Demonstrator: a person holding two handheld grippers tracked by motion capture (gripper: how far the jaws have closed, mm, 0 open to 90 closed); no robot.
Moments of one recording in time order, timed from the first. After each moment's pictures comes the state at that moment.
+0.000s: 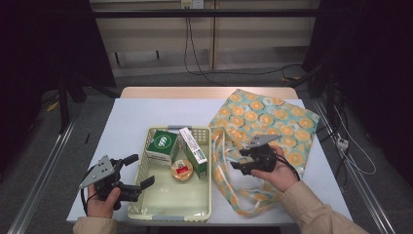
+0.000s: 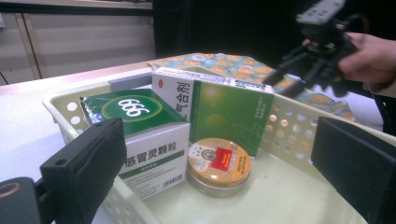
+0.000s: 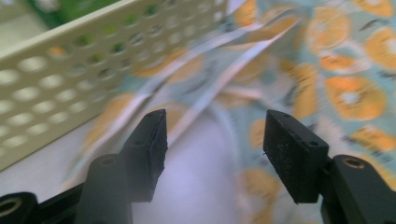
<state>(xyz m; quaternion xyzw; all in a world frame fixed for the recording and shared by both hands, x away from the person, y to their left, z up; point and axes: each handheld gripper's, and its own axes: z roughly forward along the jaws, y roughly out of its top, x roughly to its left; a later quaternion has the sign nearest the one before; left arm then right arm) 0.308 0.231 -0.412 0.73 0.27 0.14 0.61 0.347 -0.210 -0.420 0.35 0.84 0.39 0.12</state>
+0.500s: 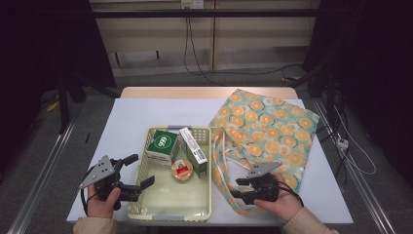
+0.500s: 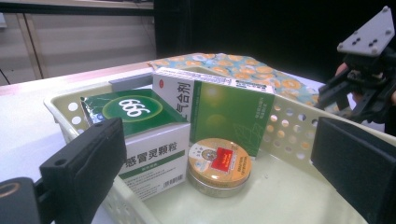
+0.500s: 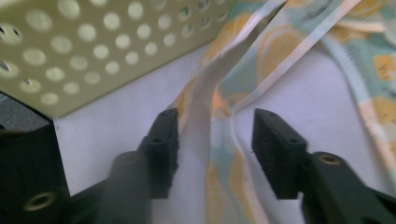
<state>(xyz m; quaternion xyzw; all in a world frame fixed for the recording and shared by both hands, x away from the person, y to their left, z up) 0.308 0.231 -0.412 0.73 0.27 0.14 0.61 0.285 -0.202 -0.442 0.31 0.86 0.39 0.06</state>
